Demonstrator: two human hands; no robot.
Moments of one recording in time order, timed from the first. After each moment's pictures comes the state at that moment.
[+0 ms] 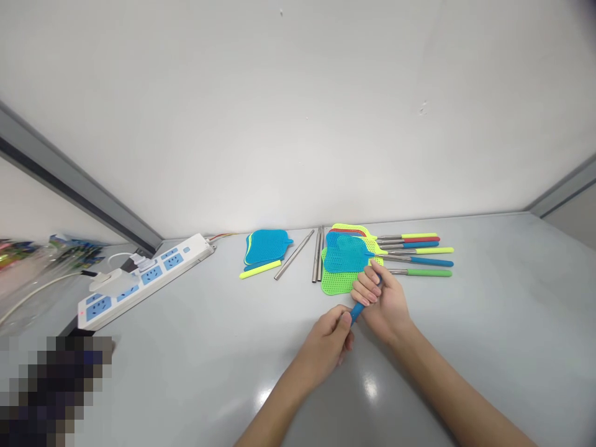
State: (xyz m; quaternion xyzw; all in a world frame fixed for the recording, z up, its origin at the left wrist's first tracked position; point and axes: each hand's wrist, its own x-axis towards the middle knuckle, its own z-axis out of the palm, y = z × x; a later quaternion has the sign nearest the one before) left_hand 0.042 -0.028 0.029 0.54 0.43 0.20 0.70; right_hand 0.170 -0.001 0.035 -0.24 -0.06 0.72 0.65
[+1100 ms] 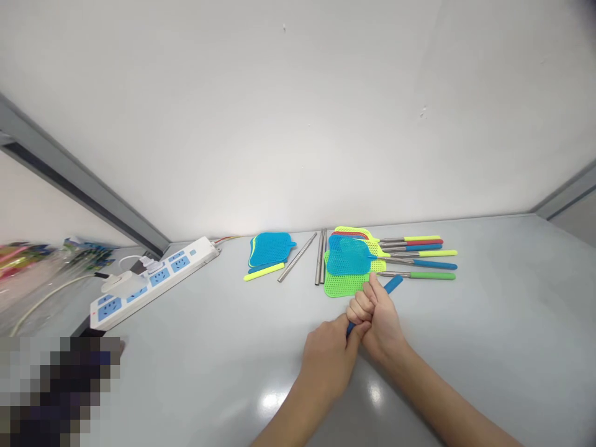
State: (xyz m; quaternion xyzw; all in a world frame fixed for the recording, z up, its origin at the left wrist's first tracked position) left_hand 0.051 -0.036 0.037 0.75 0.56 0.08 0.33; right_hand 0.147 -0.015 0.031 -0.31 -0.02 0.68 0.66
